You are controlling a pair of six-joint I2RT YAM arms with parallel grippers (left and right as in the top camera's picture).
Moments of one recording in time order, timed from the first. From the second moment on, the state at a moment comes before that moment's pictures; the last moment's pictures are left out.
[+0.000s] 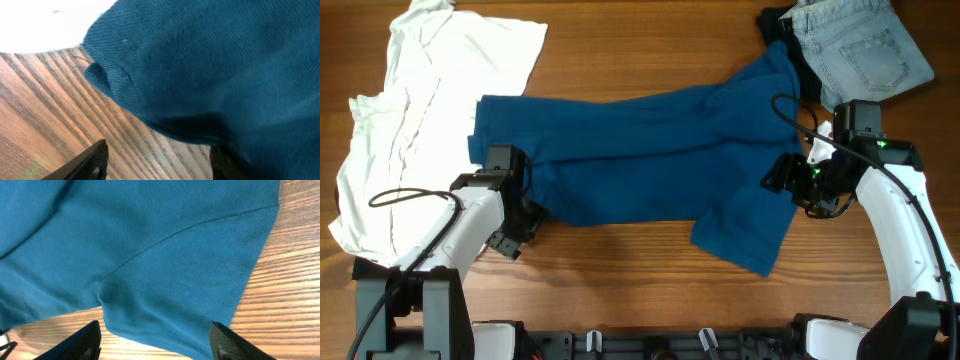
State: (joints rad) left arm -0.03 1.51 0.74 -0.82 -0.04 -1.04; right arm -0.11 1.44 1.02 -1.02 -0.31 0.28
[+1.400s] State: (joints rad) left arm 0.11 1.56 0.74 -0.72 -0.06 -1.12; right arm -0.11 1.44 1.02 -0.97 -0.30 0.28
